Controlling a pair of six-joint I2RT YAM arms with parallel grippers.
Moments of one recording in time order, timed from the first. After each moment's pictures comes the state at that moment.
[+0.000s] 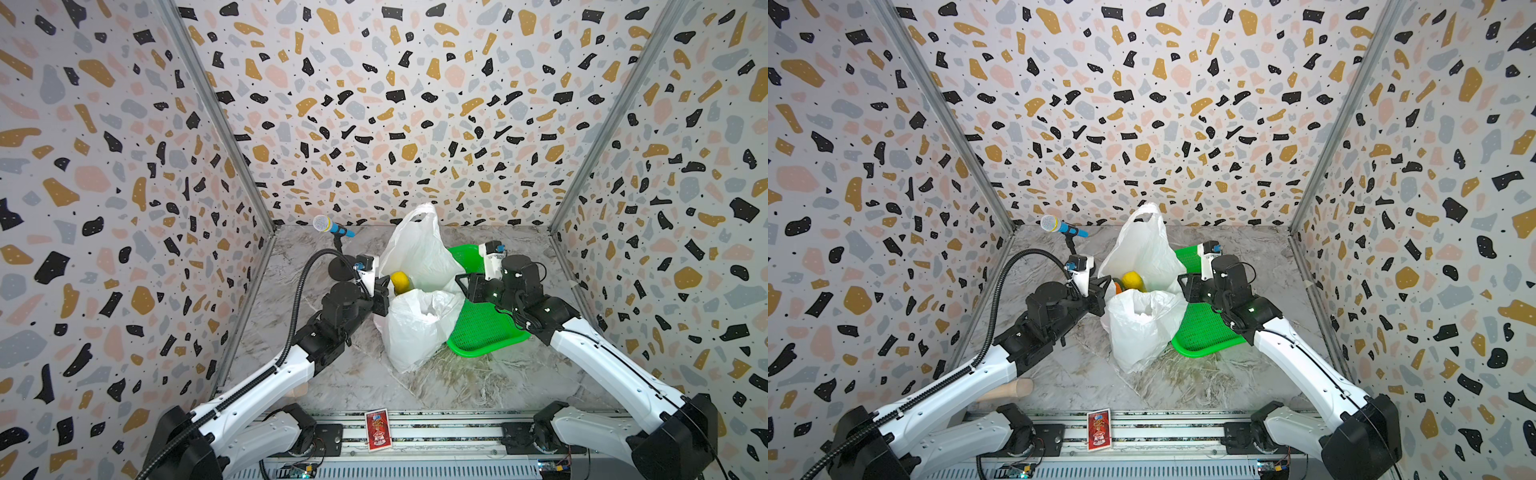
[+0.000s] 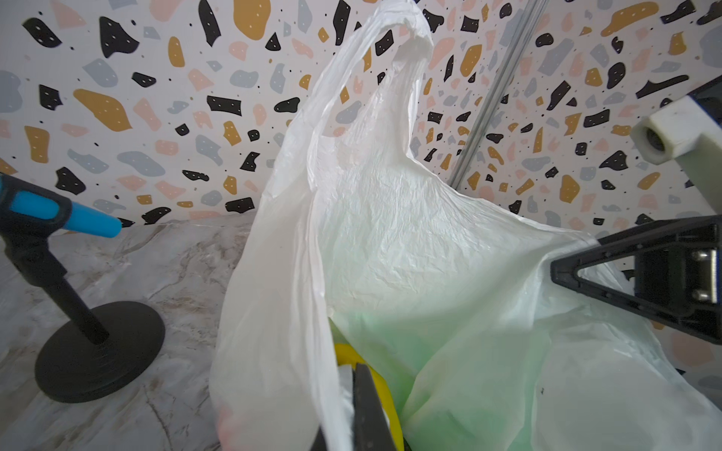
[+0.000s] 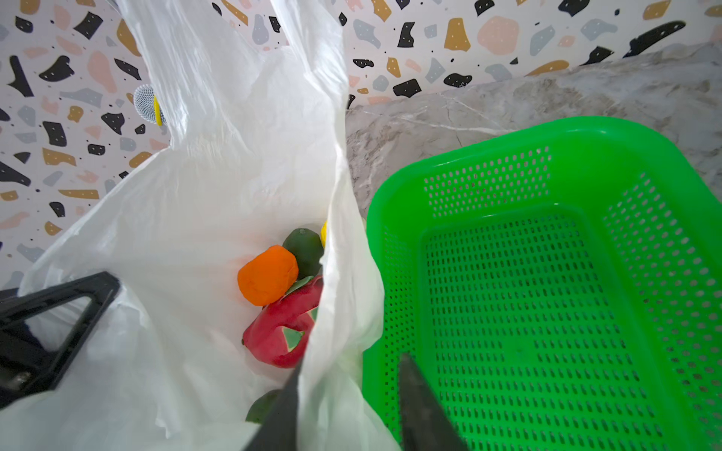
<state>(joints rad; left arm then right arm) -0.65 1.04 0.73 0.11 -0.06 -0.24 0.51 1.14 0.97 -0.29 -0.15 0.44</state>
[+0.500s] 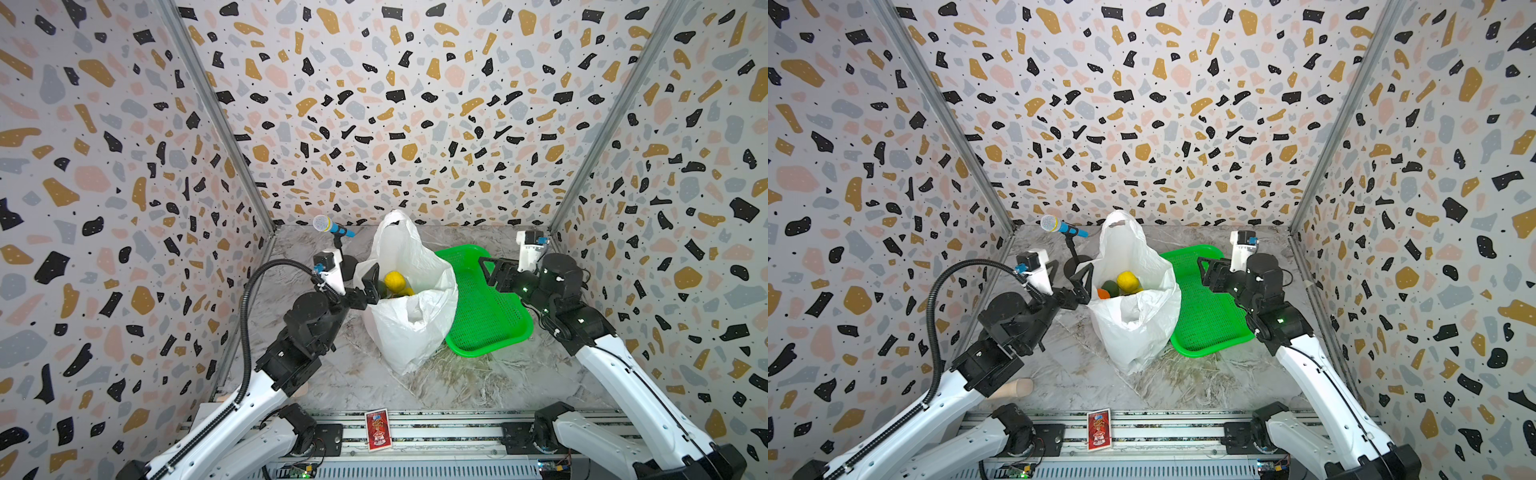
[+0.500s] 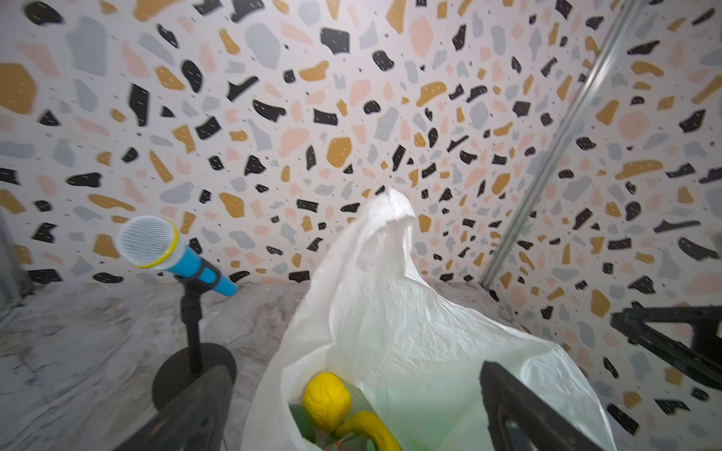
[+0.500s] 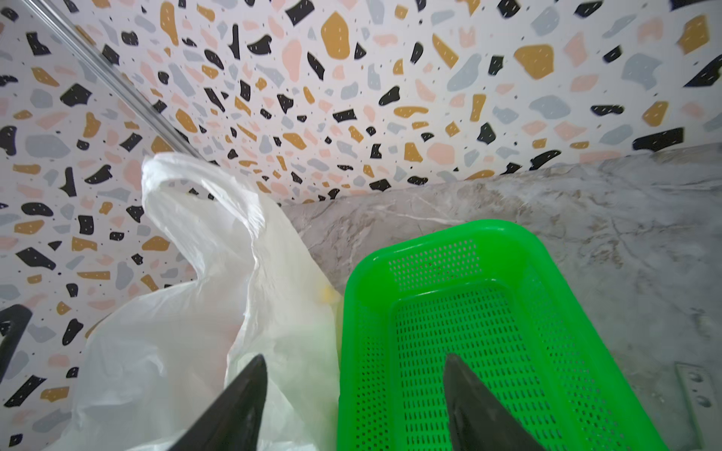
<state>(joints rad) -0.65 0.77 0.77 0.03 -0.37 -0.25 0.33 0.96 0.97 -0.25 -0.15 0.42</state>
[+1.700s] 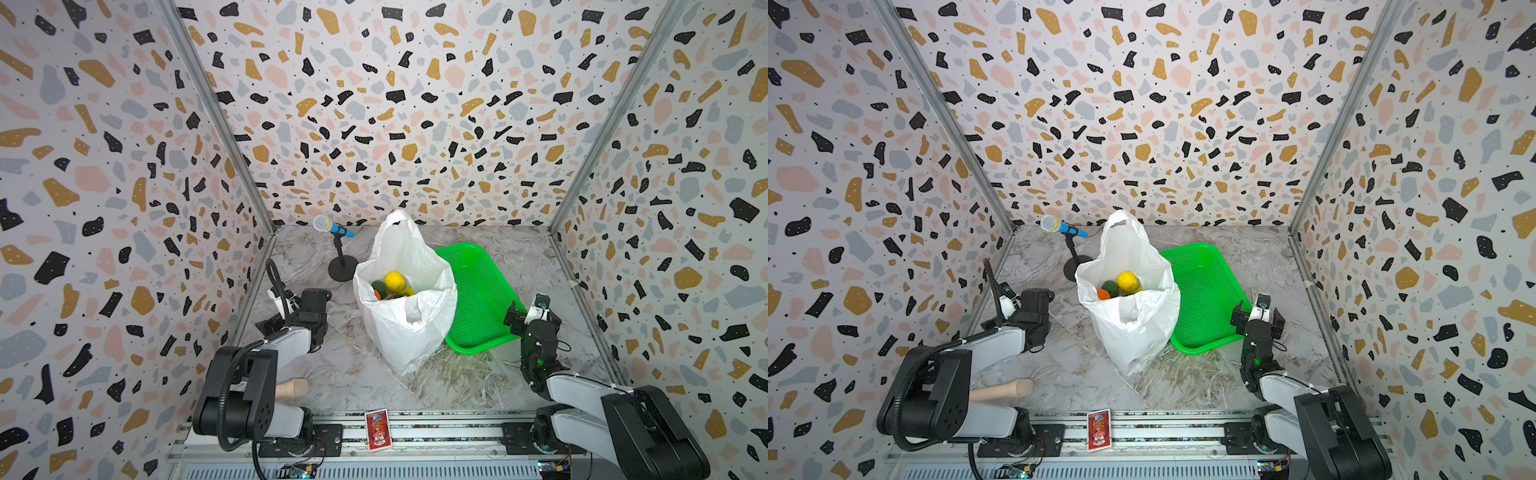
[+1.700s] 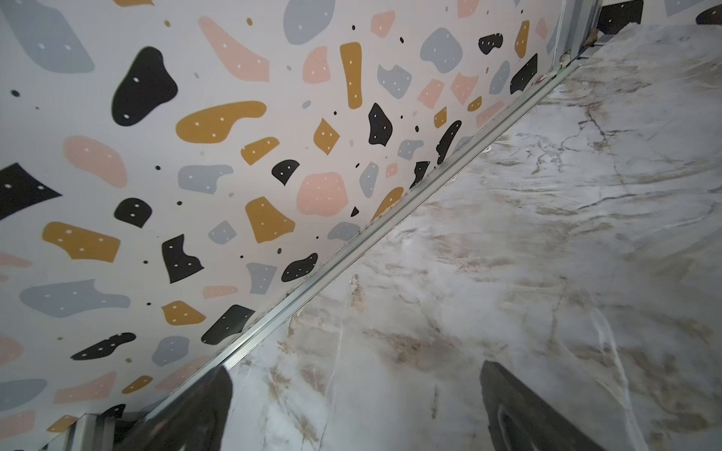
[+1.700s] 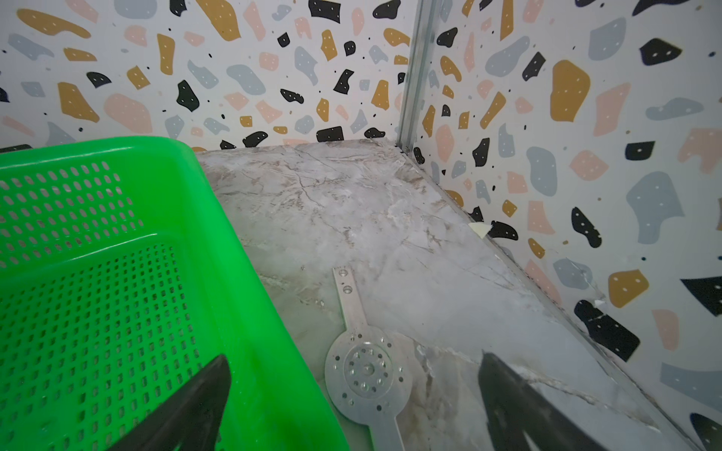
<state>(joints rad) -0.10 1.42 0.53 0.09 -1.03 -0.42 0.23 1.18 0.12 0.83 0.48 0.04</state>
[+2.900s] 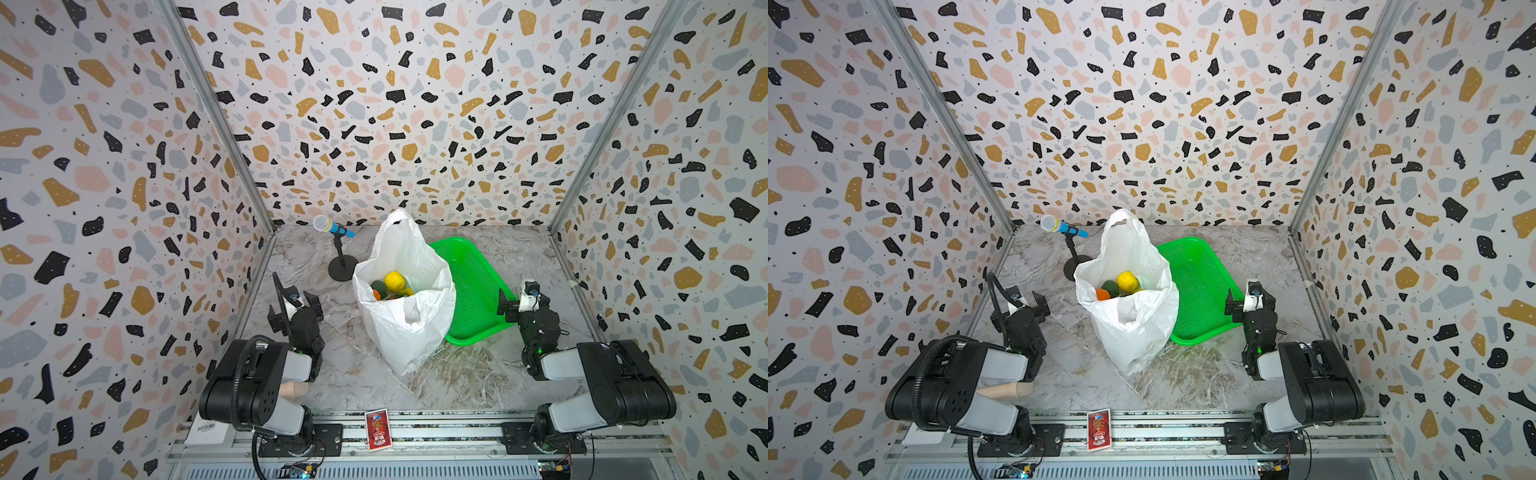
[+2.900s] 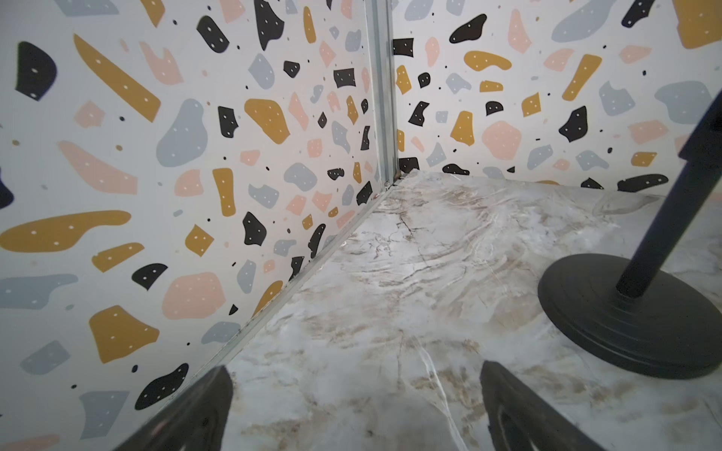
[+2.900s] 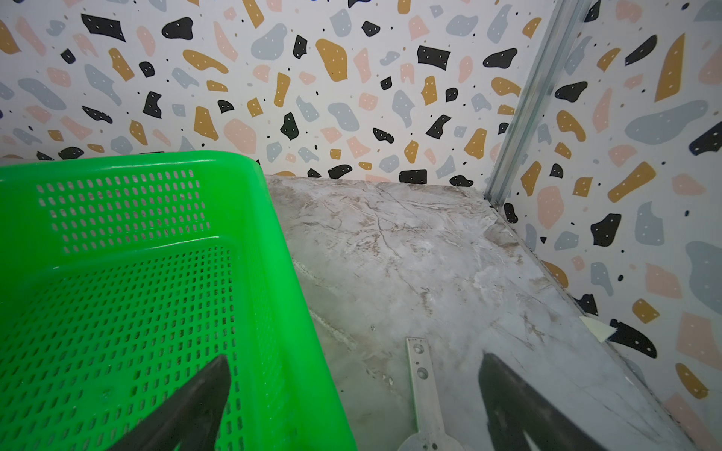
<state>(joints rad) -0.08 1.49 0.21 1.13 -0.65 0.01 0.10 1.47 0.21 1.14 0.07 -0.08</state>
